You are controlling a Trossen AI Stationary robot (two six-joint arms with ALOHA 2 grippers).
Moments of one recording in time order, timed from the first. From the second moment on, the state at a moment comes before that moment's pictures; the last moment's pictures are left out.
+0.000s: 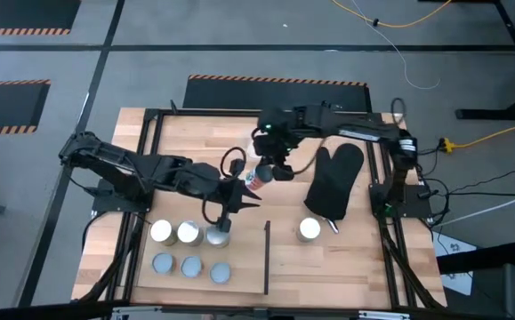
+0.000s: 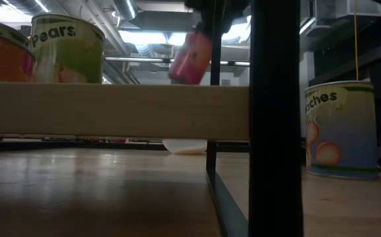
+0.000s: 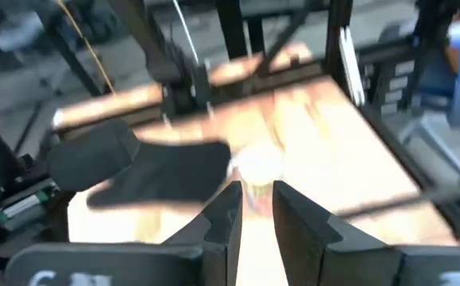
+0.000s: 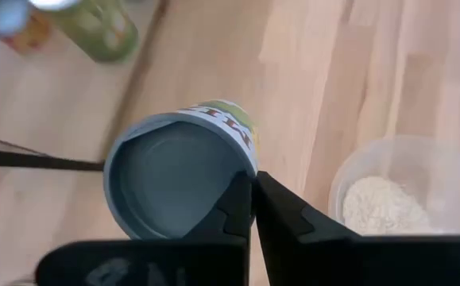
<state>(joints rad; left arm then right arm) -0.26 1.40 1.33 -0.33 -0.17 0.12 -0.20 1.88 1.88 -1.04 -0.29 -0.38</state>
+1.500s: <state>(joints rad) -0.31 1.40 1.33 -0.60 -0.17 0.11 -0.21 2.18 1.90 -0.94 -0.28 -0.40</state>
